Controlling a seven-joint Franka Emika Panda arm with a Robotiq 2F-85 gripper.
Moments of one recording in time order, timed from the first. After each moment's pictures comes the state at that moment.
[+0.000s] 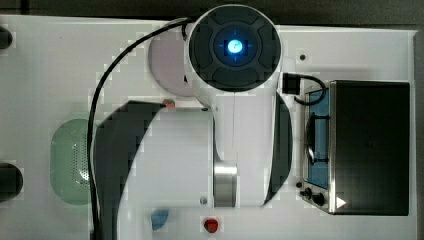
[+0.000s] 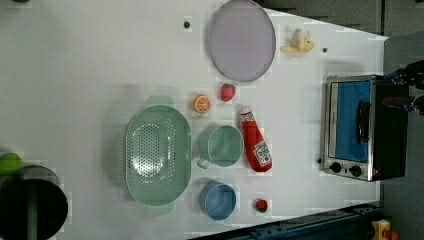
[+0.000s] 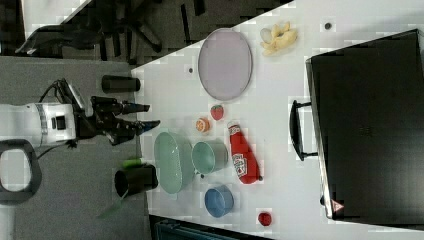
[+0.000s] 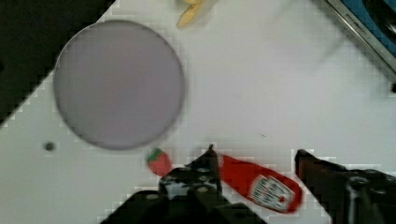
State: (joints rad) arm 0.01 -0.03 -0.01 -1.80 -0.03 0.20 0.06
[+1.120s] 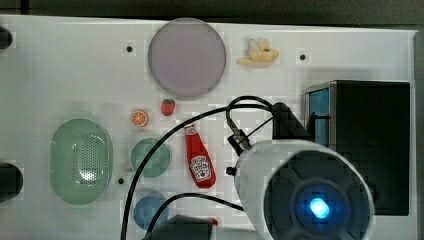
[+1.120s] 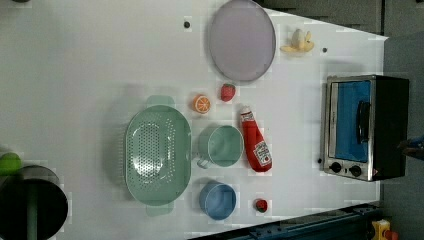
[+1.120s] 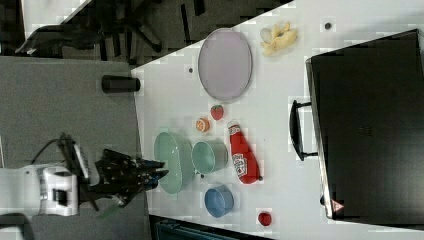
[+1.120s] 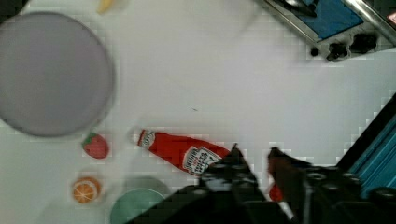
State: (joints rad) arm -0.03 -0.34 -0.07 -2.05 -0.06 0.10 0.06
